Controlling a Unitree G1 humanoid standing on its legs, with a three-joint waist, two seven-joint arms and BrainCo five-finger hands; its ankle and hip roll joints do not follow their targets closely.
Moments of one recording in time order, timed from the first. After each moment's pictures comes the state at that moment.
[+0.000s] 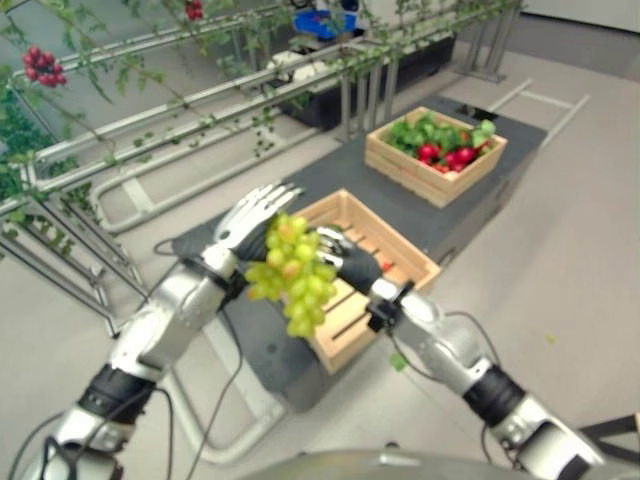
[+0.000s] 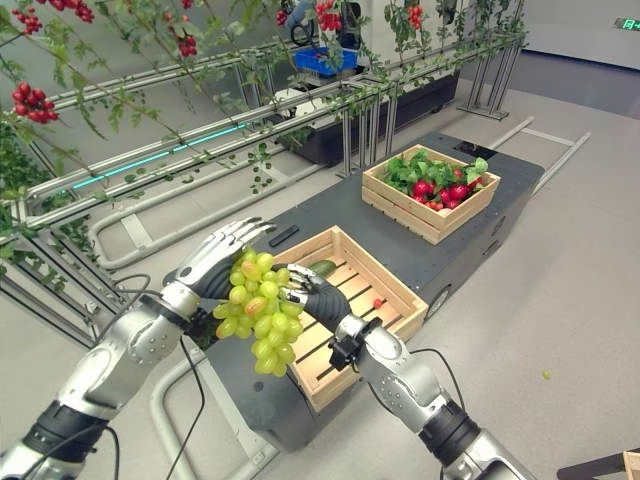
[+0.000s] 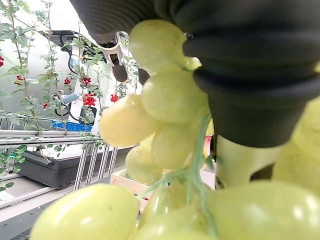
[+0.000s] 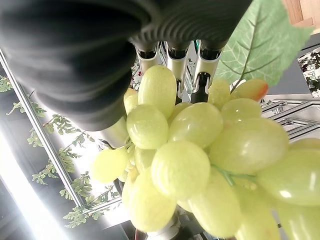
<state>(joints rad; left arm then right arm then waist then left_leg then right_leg) -0.20 0.67 -0.24 -0.17 0.61 -0.18 0.02 -0.30 -0.33 0.59 0.02 0.77 0.01 0.18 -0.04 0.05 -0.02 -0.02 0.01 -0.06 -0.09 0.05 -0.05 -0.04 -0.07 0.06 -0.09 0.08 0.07</state>
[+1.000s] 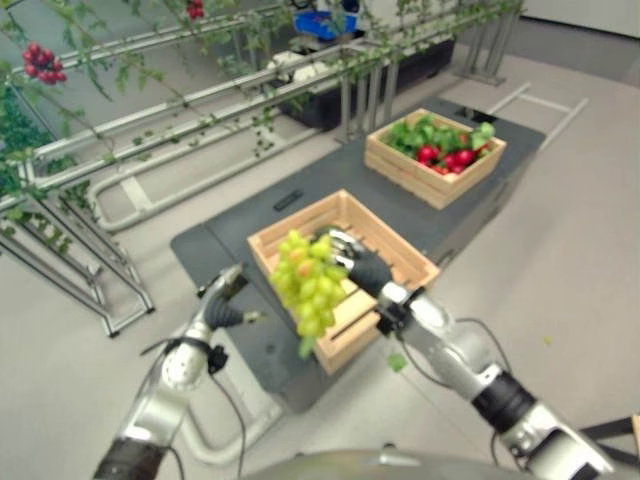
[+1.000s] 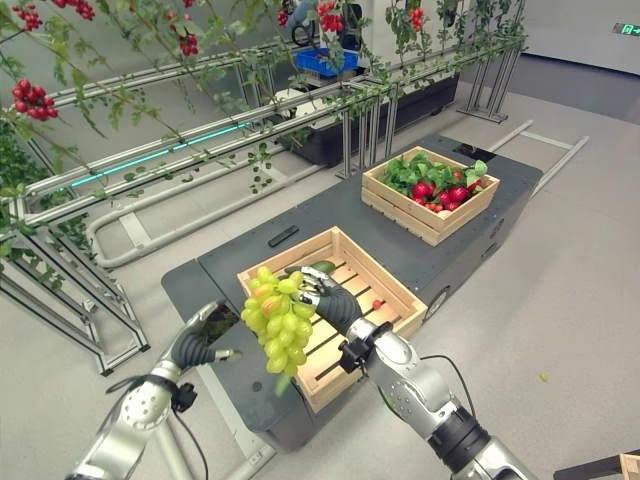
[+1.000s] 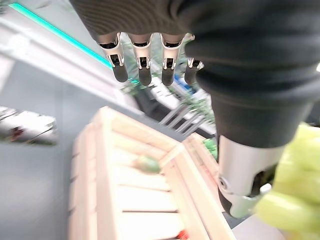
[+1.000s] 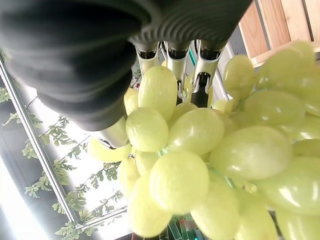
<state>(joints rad) 0.12 0.47 -0.13 0.19 0.25 -0.12 0.06 -0.26 -0.36 0.56 0.01 0.77 0.00 0.15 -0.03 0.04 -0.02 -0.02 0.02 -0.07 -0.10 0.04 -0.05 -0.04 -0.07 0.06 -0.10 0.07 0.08</state>
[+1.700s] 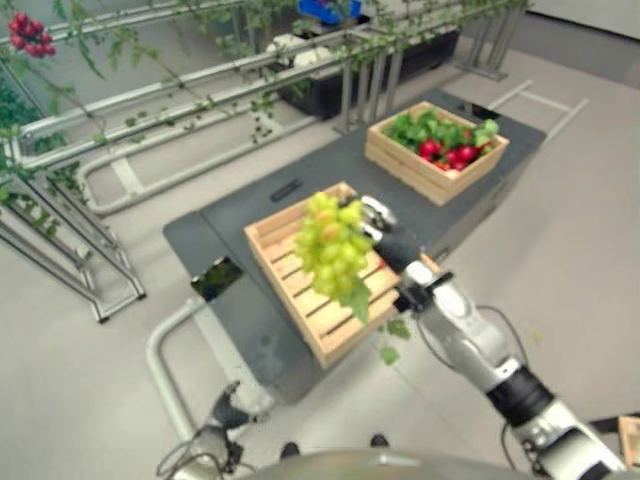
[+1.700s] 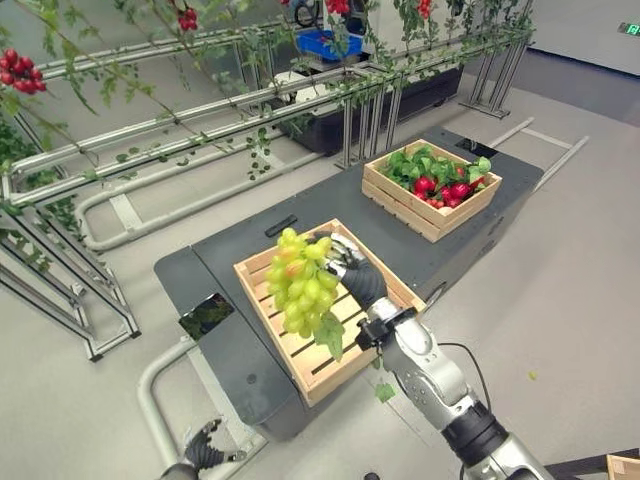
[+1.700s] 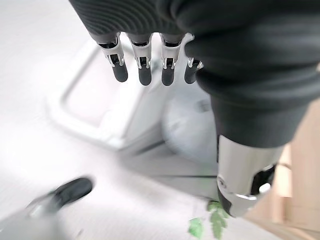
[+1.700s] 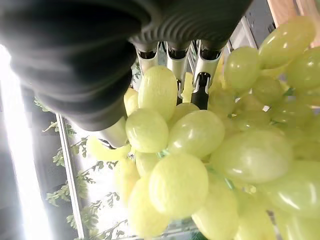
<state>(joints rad) 0.07 0.21 -0.17 1.10 0.10 -0.08 0.18 -0.23 -0.44 0.43 -0.09 0.71 -0.12 0.04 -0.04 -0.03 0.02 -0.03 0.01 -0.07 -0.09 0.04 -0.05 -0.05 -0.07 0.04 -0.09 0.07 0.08</state>
